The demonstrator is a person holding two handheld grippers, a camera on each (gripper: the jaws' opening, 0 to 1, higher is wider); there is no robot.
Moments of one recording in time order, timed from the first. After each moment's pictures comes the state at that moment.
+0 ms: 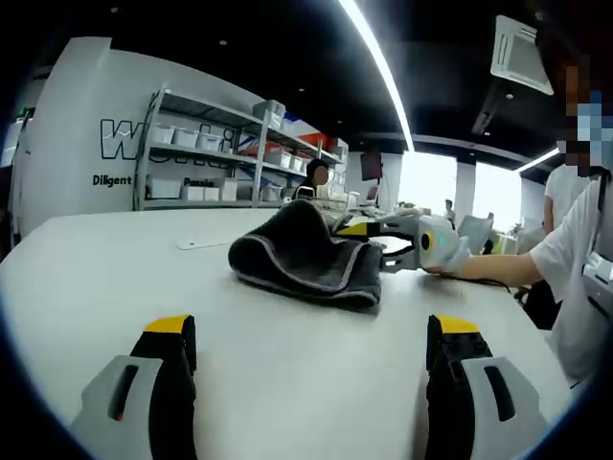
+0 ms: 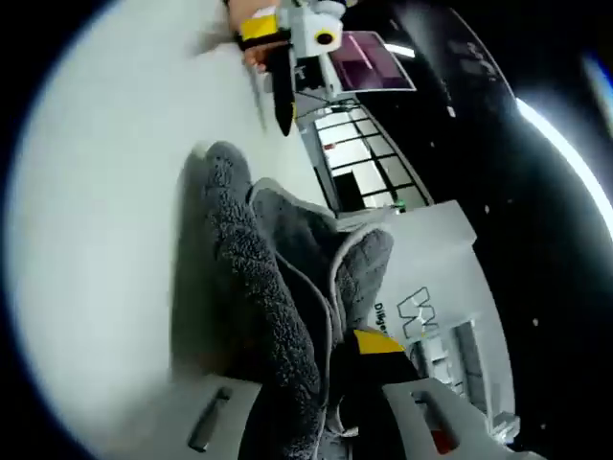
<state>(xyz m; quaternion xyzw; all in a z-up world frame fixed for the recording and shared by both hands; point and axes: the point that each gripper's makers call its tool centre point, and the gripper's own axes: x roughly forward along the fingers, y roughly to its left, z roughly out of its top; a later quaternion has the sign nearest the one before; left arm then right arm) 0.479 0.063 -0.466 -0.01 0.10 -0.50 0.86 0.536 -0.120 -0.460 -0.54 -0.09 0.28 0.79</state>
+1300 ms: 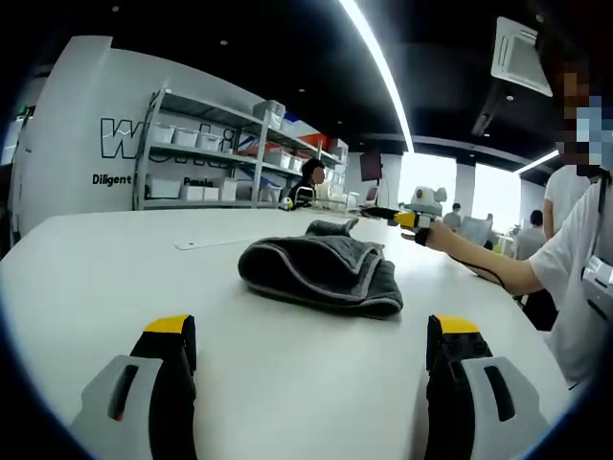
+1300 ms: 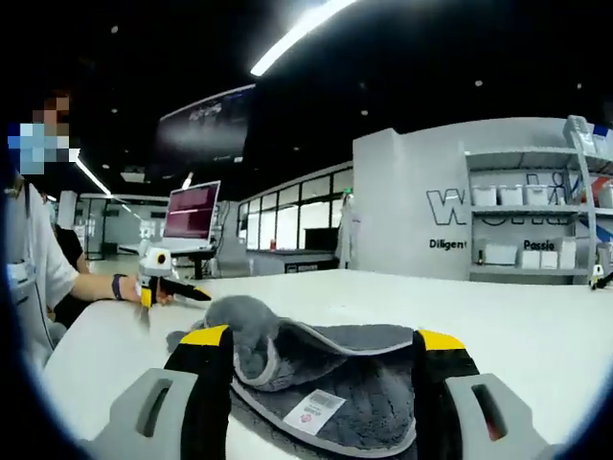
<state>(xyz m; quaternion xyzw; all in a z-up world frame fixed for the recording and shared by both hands) 0.477 0.062 -0.465 -0.02 0.10 -0.50 0.86 0.526 -0.260 -0.402 0.00 -0.01 0.37 0.93</state>
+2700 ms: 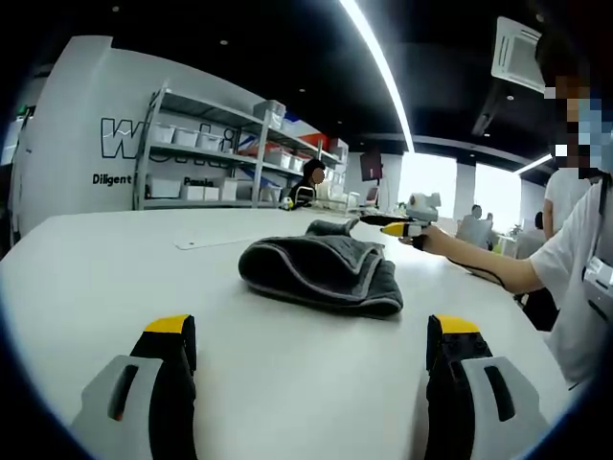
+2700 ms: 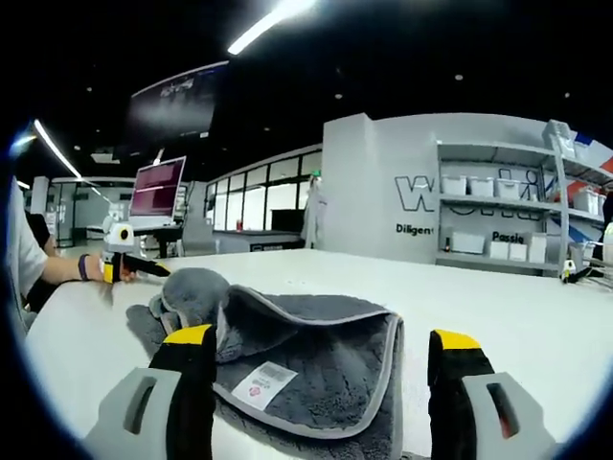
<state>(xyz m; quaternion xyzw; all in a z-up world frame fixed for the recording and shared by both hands) 0.478 0.063 -0.466 -0.02 0.10 -0.50 0.86 0.549 -0.278 -0.428 -0.03 0.03 0.30 0.95</state>
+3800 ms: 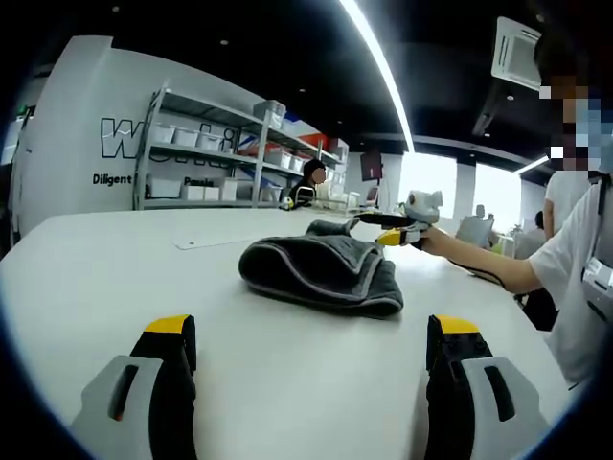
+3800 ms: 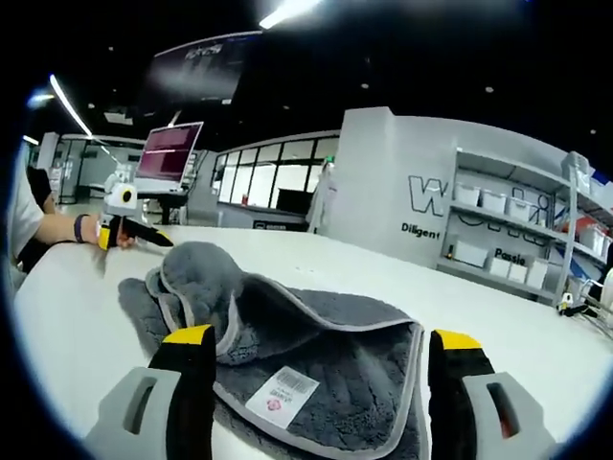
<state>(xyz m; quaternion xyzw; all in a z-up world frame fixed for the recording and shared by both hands) 0.478 0.063 -0.466 -0.02 0.10 -0.50 0.86 0.550 -0.242 -0.434 -0.12 0.03 0.31 0.94</state>
